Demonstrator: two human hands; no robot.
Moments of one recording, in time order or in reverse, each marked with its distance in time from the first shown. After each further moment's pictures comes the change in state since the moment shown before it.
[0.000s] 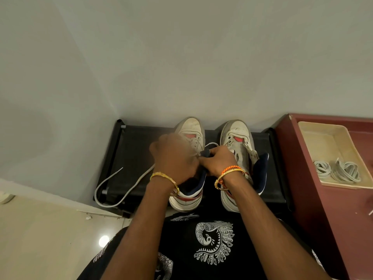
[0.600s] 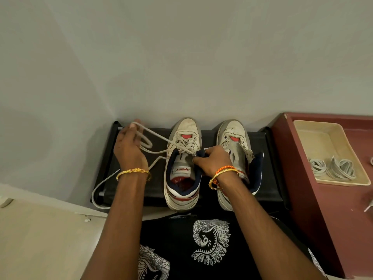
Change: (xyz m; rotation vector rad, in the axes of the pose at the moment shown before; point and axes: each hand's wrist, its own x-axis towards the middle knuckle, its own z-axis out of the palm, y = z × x) left_hand 0.018 -0.028 -0.034 -1.641 0.606 -0.650; right_hand 0.000 0.001 0.000 0.025 -0.001 -0.002
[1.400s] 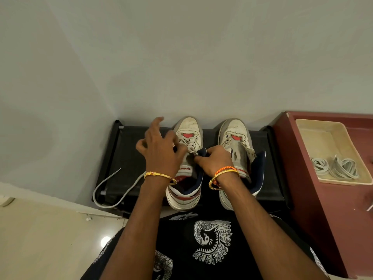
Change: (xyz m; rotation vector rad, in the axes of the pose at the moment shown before) left_hand -0.027 -0.029 0.006 1.456 -0.350 0.677; right_hand 0.000 0.000 0.003 -0.049 0.036 0.012
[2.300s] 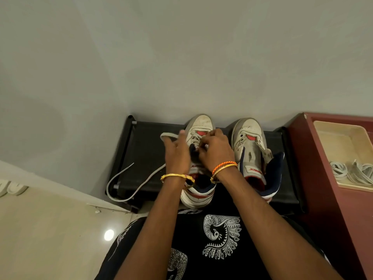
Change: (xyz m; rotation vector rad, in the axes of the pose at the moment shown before) left_hand -0.006 0.005 0.002 -1.002 -0.102 -0.717; right_hand 0.011 -0.019 0.029 -0.384 0.173 -0.359
